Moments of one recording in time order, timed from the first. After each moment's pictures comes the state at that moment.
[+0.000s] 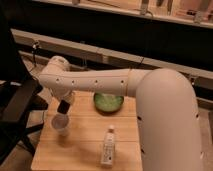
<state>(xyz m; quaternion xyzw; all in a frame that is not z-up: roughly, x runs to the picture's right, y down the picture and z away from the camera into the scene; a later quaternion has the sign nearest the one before) -0.200 0.057 0.759 -0.16 -0.18 -0.56 0.79</state>
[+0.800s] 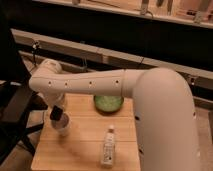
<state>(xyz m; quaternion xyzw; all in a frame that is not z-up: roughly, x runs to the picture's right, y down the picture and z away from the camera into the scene) -0.235 0.094 0.729 -0.18 -0.22 -0.59 0.76</state>
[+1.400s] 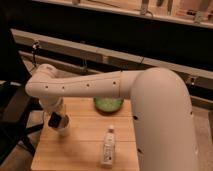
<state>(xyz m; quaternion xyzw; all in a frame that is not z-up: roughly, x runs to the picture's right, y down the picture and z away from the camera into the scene) -0.235 0.119 0.722 -0.20 -0.23 -0.58 0.75</state>
